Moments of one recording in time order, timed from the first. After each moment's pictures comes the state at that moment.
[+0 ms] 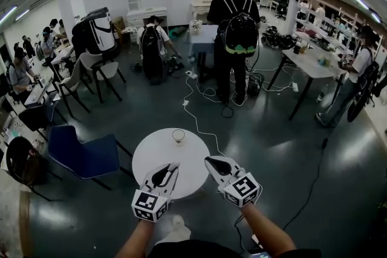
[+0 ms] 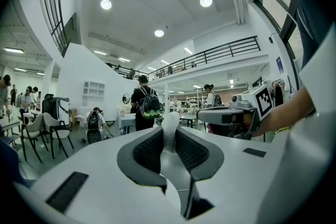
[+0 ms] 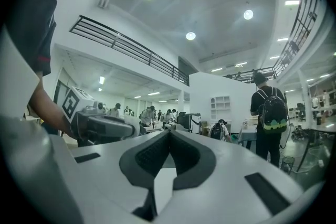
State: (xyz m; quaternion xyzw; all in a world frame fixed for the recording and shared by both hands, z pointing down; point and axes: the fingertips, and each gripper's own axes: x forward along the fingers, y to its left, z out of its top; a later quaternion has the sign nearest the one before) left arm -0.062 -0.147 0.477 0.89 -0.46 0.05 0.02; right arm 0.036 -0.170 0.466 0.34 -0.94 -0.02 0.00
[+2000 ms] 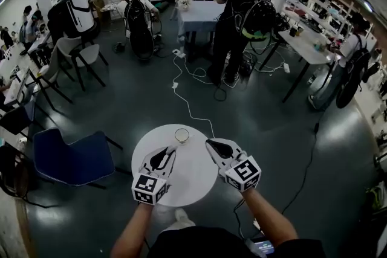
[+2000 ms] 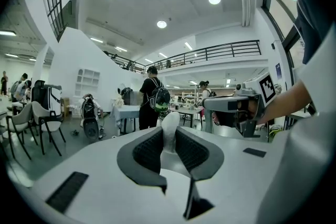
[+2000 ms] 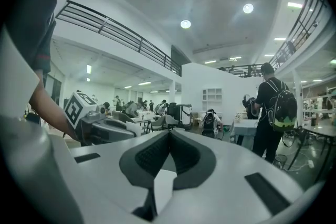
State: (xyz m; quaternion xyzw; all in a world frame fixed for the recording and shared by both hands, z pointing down) left arm -0.216 -0.419 0.525 0.90 -0.42 0.07 0.07; right arm -0.107 -0.426 0.487 0.38 -0.92 0.00 0.06
